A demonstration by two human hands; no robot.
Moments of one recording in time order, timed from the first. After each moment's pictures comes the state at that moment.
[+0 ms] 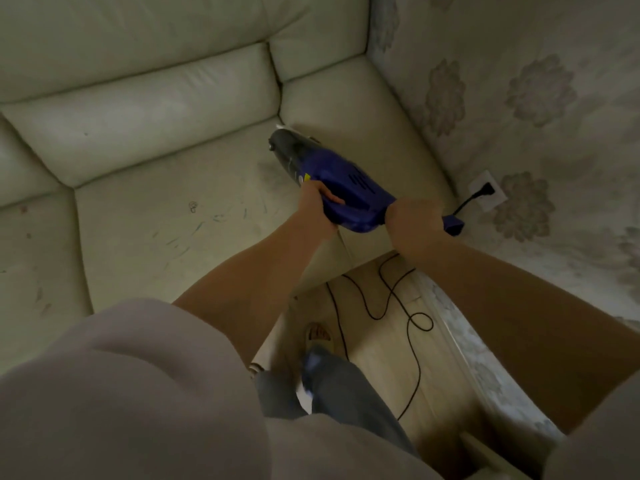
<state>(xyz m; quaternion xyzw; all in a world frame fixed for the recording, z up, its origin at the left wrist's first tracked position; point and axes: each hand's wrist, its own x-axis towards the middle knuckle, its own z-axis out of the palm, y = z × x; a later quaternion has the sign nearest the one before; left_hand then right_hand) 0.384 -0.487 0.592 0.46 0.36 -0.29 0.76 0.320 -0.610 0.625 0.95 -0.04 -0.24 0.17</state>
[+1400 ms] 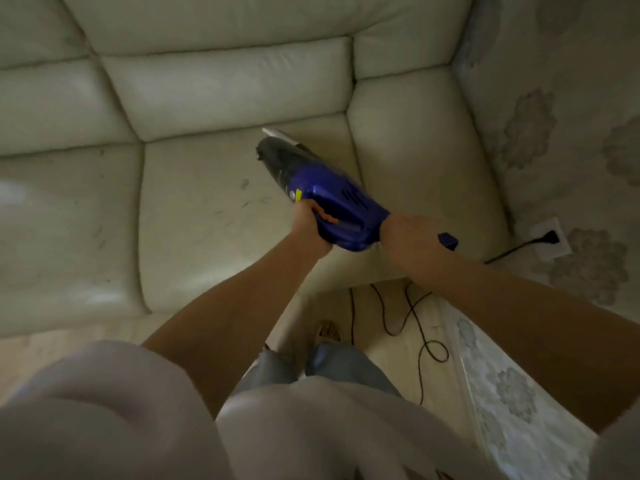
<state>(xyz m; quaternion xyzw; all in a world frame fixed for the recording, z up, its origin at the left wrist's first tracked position) 0.372 -0.416 0.596 0.38 0.44 -0.18 0.79 0.350 -0.554 0.618 0.95 0.10 -0.27 0.13</state>
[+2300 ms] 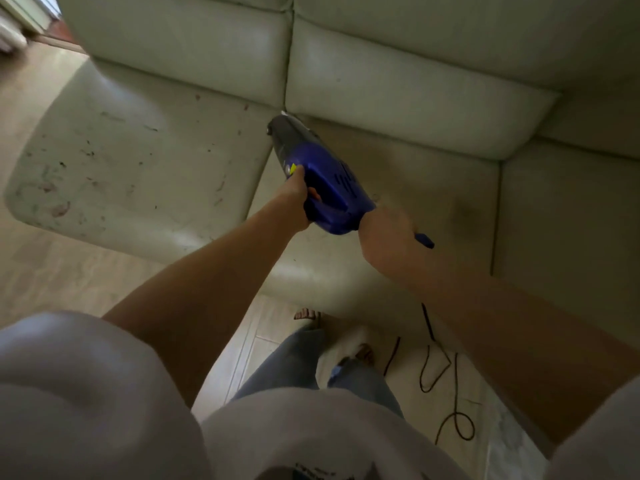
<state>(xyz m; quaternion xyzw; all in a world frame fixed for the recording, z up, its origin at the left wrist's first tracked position) 0.434 -0.101 0.546 0.39 0.55 -0.06 0.74 0.427 -0.247 0.597 0.89 0.30 -0.24 0.26</state>
